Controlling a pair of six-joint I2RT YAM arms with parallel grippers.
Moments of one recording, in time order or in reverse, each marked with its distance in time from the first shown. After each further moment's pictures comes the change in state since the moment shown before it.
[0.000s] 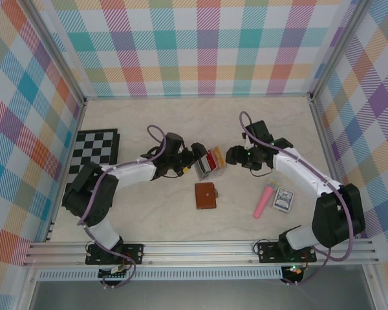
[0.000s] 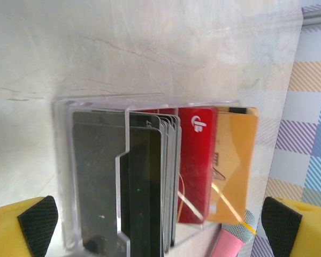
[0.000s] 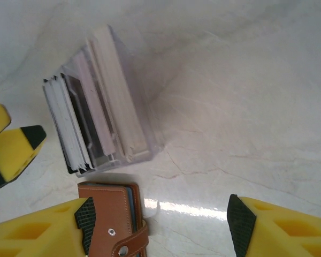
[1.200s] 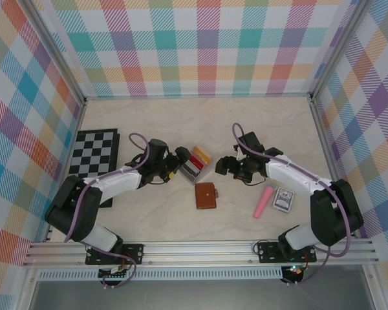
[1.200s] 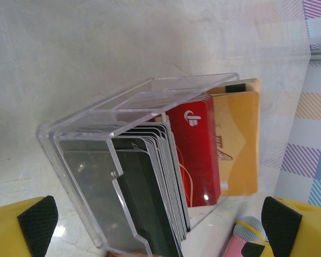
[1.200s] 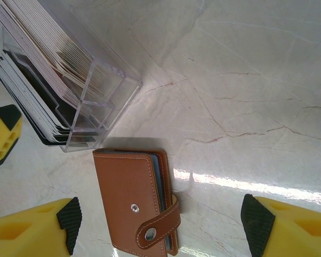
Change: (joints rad) left arm 0.085 -0.128 -0.178 0.018 -0.002 -0.037; right arm 0.063 0.003 -0.158 0.130 -0.133 0.156
